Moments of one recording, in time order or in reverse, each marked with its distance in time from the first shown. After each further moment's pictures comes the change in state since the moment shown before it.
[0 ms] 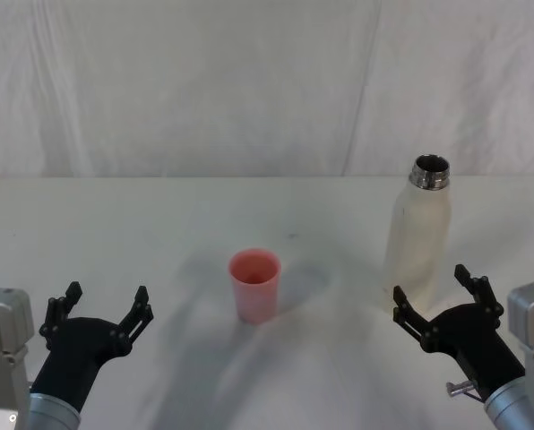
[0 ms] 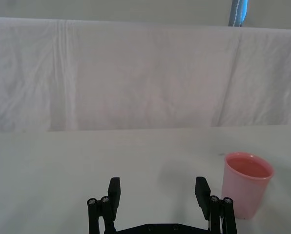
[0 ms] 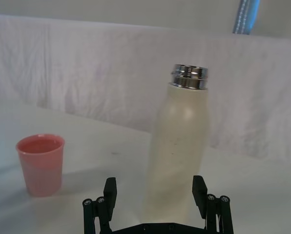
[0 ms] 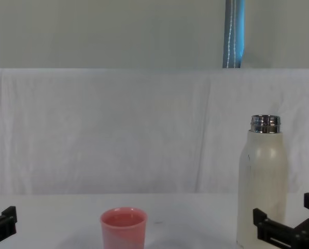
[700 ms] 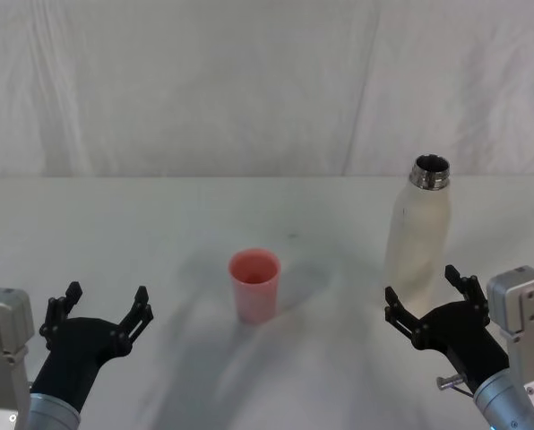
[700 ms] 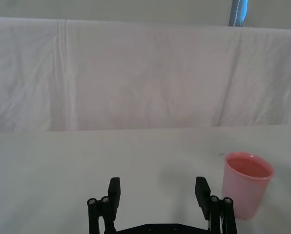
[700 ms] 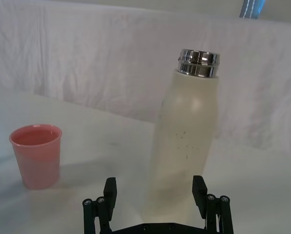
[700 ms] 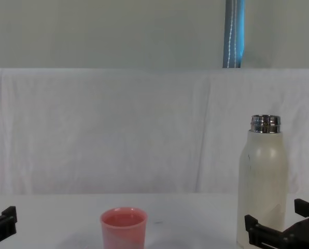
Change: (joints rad) left arm 0.000 0.000 0.000 0.000 0.000 0.000 0.000; right arm 0.036 -0.016 -0.011 0.020 -0.033 0.073 -0.002
